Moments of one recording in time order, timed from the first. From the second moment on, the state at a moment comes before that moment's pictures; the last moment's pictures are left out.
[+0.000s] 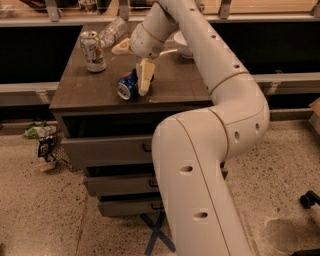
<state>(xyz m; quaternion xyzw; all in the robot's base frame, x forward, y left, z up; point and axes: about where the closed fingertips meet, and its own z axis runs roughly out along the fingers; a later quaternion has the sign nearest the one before) 0.721 0.084 0.856 -0.84 0.44 0.19 0.26</state>
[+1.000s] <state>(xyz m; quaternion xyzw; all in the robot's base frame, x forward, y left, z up) 0.742 -0.030 0.915 -0.66 0.56 0.27 0.41</state>
